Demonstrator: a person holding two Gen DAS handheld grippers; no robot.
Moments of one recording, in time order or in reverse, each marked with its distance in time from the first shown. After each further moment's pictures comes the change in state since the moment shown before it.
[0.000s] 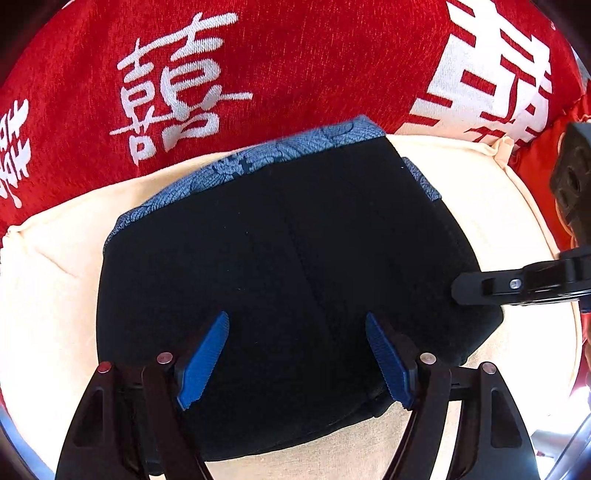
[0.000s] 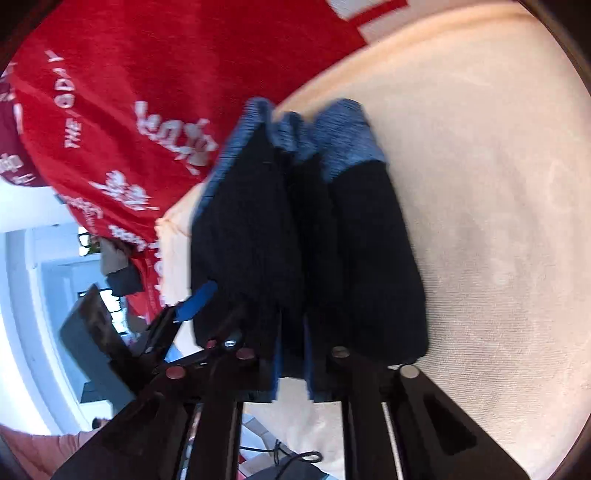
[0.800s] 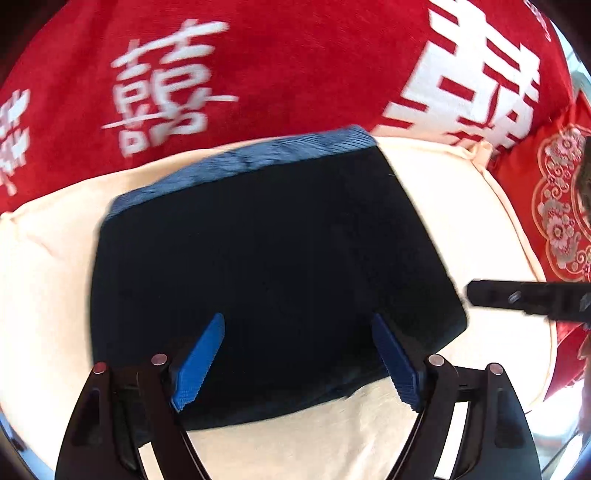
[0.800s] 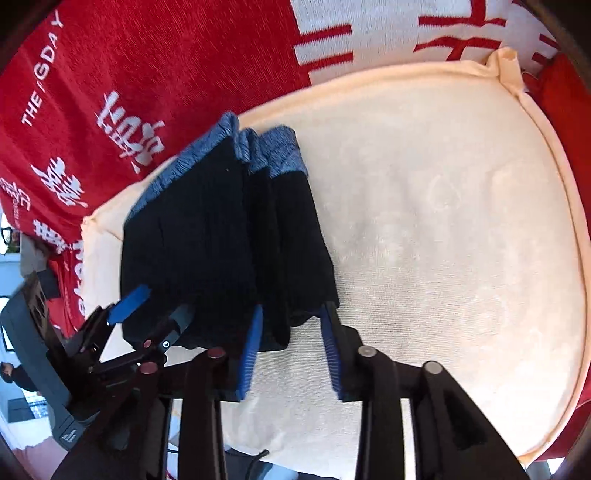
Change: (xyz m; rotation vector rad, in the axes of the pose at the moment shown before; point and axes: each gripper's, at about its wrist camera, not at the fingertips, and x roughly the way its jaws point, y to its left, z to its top) left arm -0.022 -0.008 -0.006 -0.037 0.019 -0.054; right arm -0.035 0.029 -0.028 -0.027 -0.079 -0.442
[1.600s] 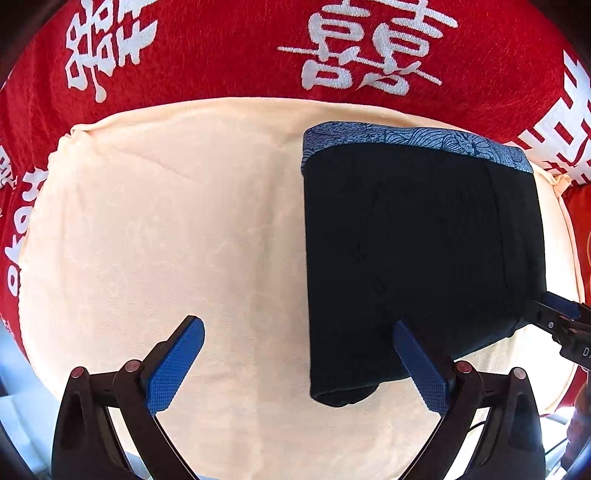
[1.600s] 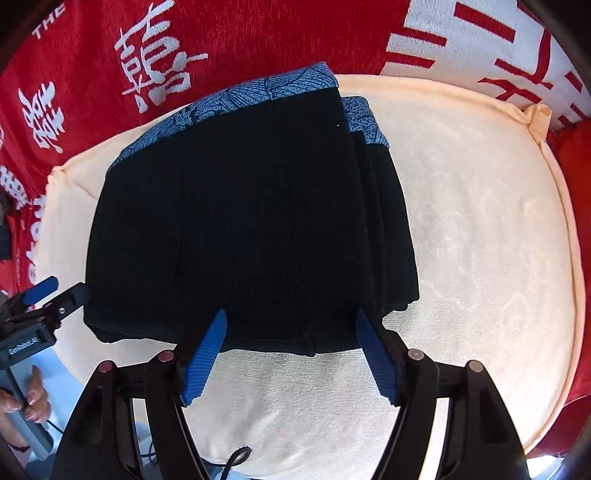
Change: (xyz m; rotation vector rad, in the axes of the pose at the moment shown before) left arm -0.020 0.147 -0.033 -0.186 0.153 0.138; right arm 0.061 0.089 -0.018 -0.160 -0.005 -0.244
